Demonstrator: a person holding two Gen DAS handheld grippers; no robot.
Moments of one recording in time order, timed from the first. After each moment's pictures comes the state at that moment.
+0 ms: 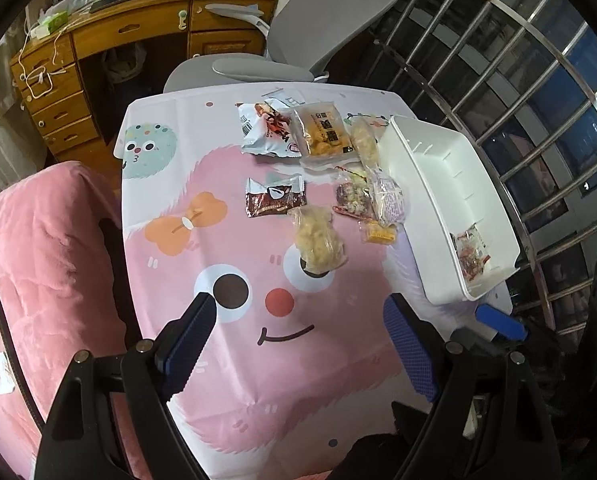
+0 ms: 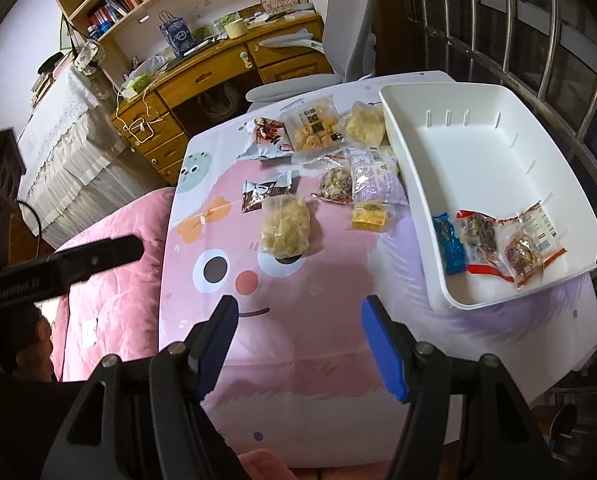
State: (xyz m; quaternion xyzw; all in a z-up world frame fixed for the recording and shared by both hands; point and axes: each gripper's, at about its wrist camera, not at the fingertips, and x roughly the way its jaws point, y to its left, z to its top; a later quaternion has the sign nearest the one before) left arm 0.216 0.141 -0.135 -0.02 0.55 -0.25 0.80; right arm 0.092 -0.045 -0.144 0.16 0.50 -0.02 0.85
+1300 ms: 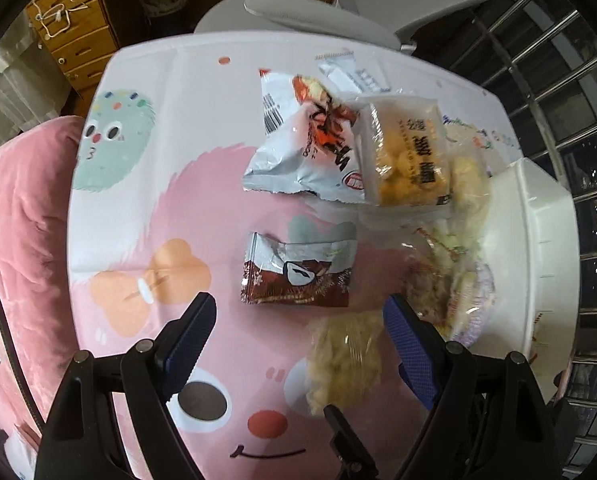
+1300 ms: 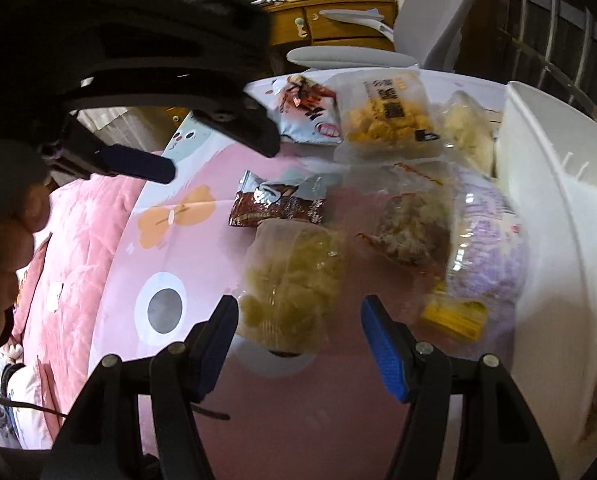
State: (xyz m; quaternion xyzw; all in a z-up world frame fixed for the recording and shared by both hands) left arm 0.373 0.062 -0.247 -0.04 0.65 -0.13 0.75; right arm 0.222 -0.020 -0.262 0.06 0.51 0.08 0.85
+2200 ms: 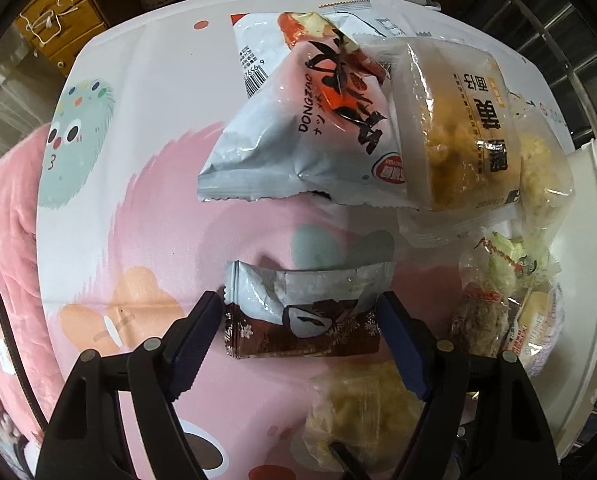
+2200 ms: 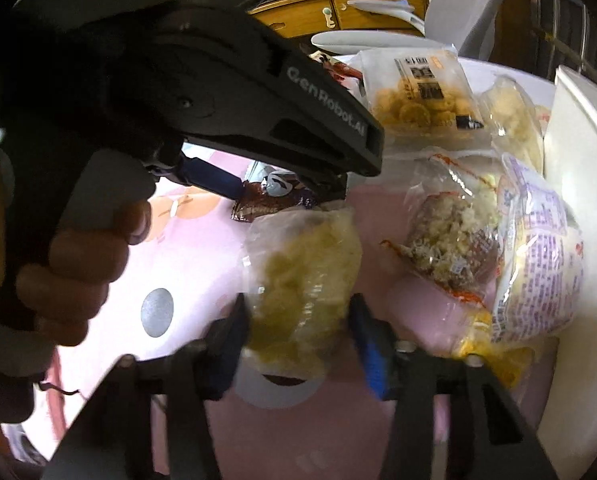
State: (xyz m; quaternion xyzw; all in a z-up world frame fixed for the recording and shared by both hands) left arm 0.410 0.025 -0.317 0.02 0.67 -0.10 0.73; right arm 0.246 -0.024 -0.297 0.08 0.52 0.14 0.84
